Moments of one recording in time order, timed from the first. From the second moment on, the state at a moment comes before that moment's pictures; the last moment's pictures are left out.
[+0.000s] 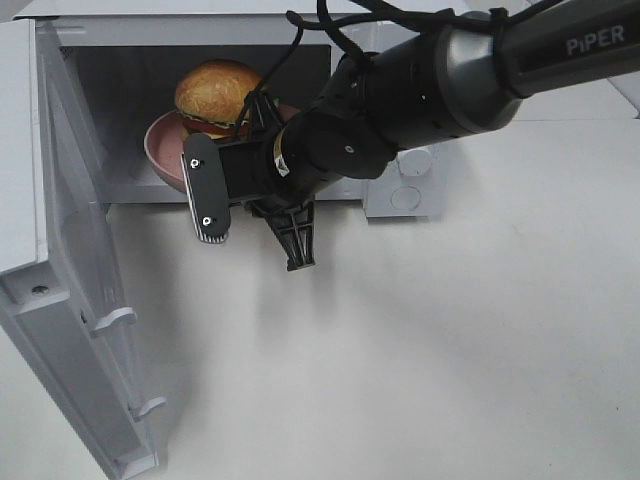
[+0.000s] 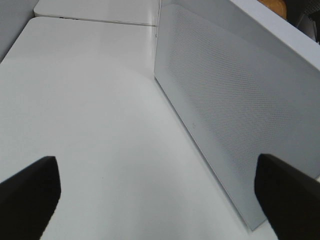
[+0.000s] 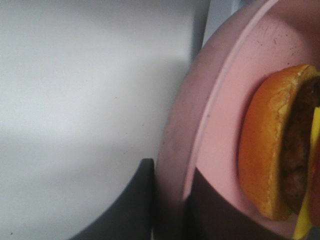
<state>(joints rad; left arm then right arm) 0.05 0.00 -0.52 -0.14 1.08 0.05 0.76 2.04 -1.32 -0.47 0.15 -0.81</state>
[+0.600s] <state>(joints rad) 0.05 0.00 -0.52 -0.14 1.08 0.05 0.77 1.90 -1.09 -0.51 0.05 -0.81</state>
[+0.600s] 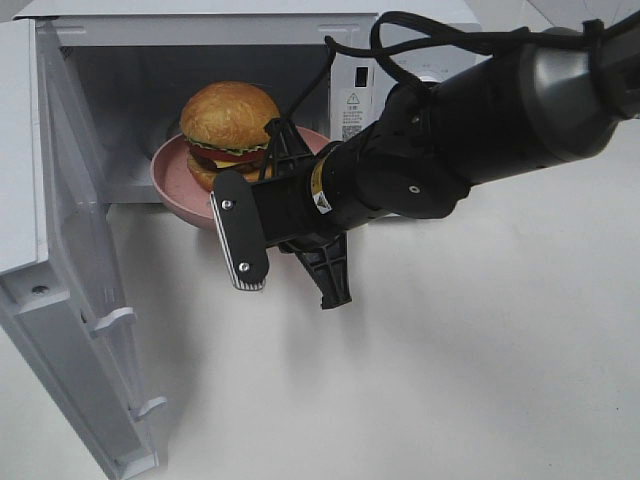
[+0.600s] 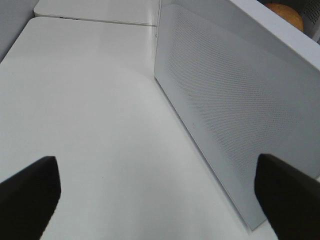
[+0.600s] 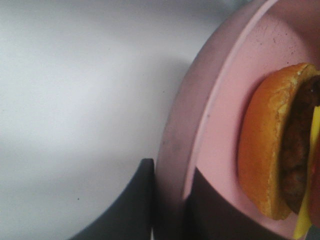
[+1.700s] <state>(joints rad) 0.05 0.00 -0.52 -0.14 1.08 0.05 0.77 1.49 -0.68 -0.53 0.04 -0.81</state>
